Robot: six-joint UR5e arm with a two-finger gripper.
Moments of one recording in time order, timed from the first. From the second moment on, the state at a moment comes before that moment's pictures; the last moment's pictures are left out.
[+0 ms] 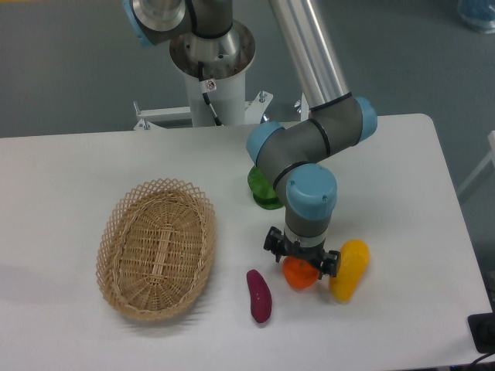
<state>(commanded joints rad) 2.46 -2.15 -1.63 -0.85 1.56 0.92</state>
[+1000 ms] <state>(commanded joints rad) 2.50 -2.10 -1.56 -0.93 1.55 0.99</state>
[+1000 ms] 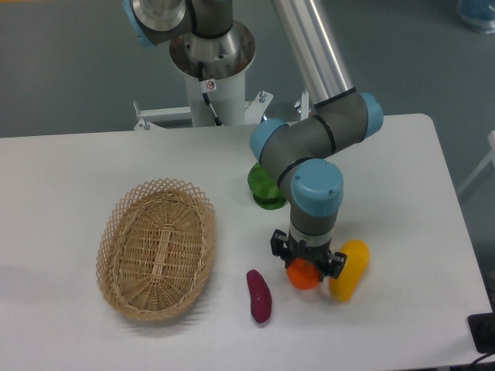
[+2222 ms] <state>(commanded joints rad) 2.57 -2.08 -1.44 -1.04 1.64 1.21</state>
